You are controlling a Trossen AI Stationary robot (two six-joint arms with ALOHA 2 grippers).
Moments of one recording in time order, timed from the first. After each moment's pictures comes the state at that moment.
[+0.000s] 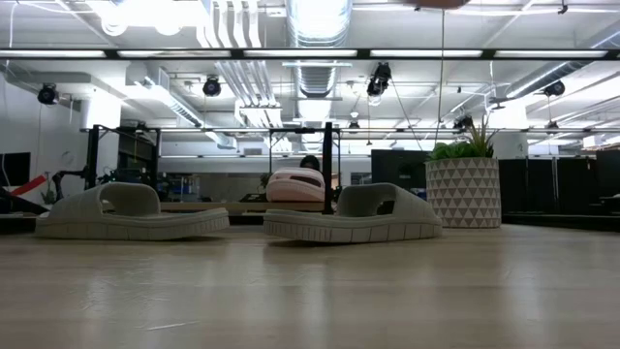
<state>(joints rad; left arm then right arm) -0.72 1.67 1.60 -0.69 -1.02 0.45 0.46 1.33 1.17 -0.15 0.62 -0.36</state>
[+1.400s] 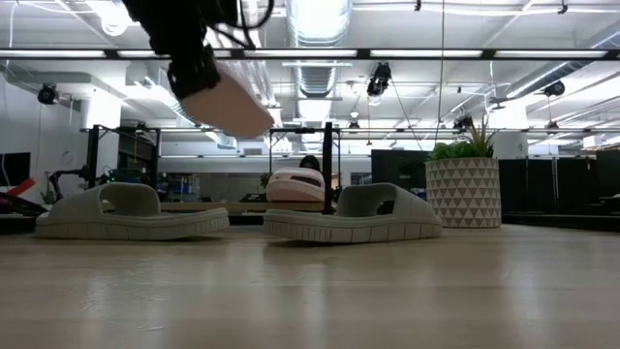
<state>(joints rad) -0.29 1.65 1.29 -1.47 -1.24 -0.86 0.46 1.26 1.17 -0.29 0.68 -0.12</state>
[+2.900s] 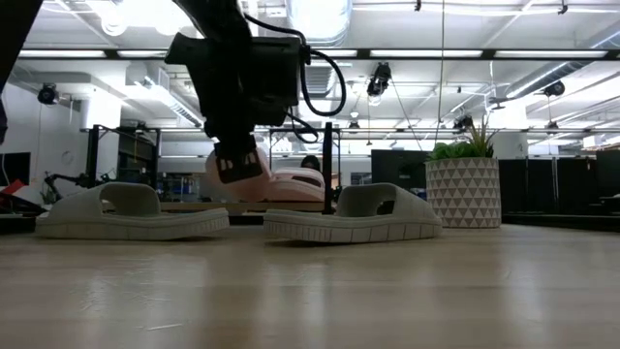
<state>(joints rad) 0.00 1.85 1.24 -0.93 -1.11 -0.36 0.46 1.26 1.17 -0.31 0.68 -0.13</state>
